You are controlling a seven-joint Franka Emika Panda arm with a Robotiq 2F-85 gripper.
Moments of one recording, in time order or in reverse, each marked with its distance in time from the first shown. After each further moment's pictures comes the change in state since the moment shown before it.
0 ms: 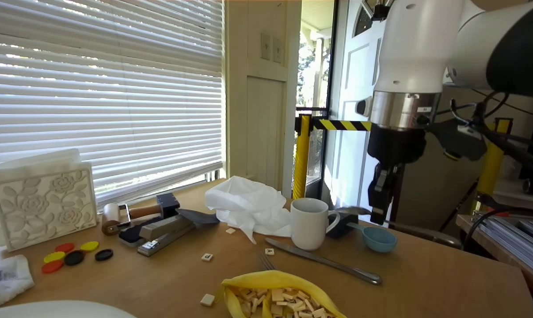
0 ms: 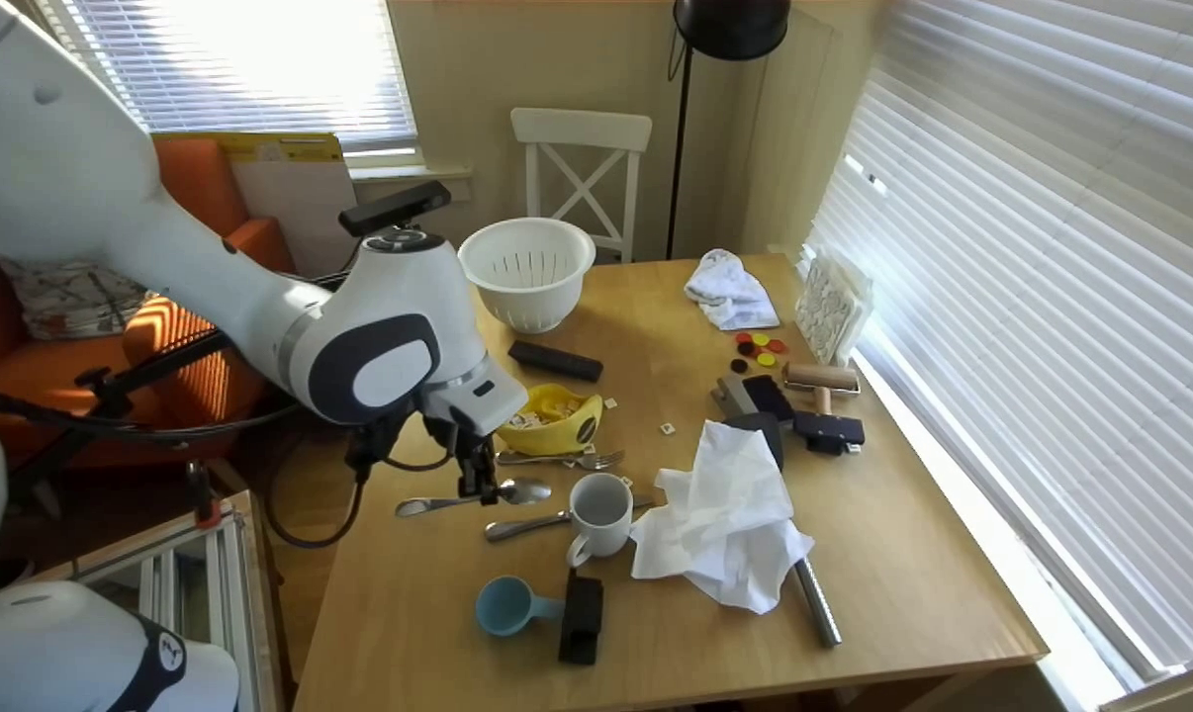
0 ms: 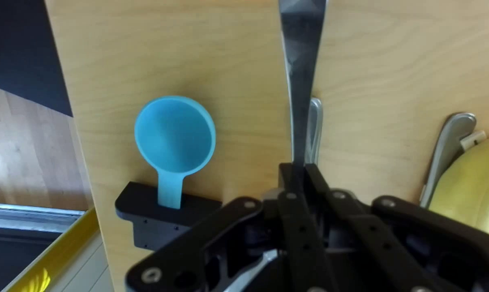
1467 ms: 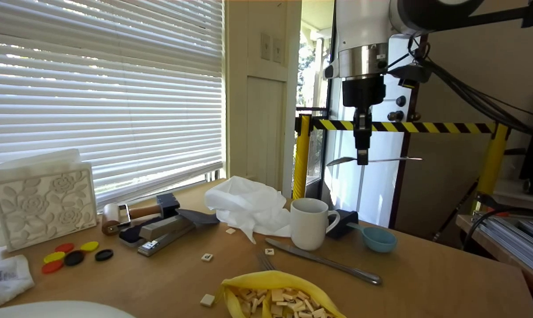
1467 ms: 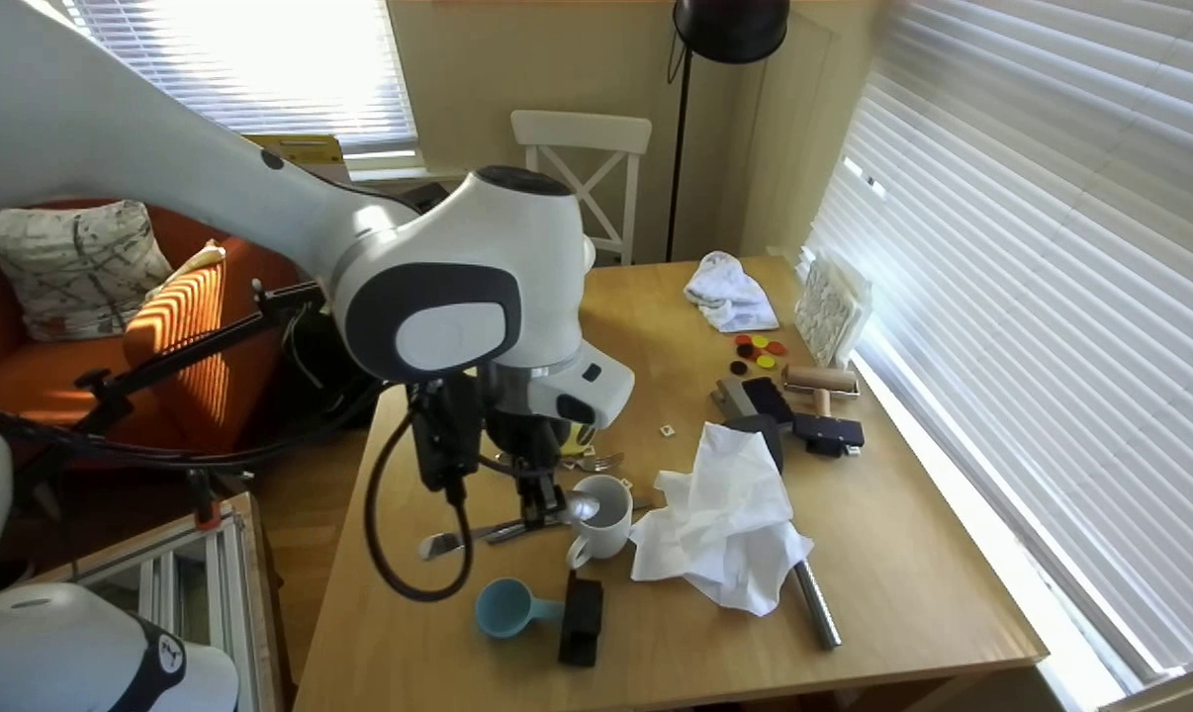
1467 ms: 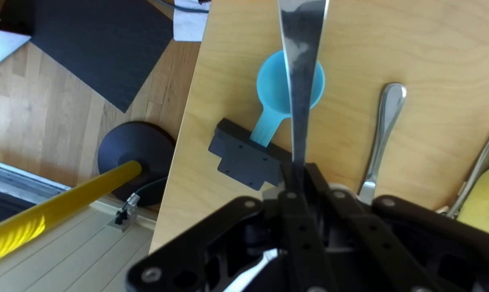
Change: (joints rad) arm -0.047 -0.065 -0.172 0.231 0.113 -0.404 -0.632
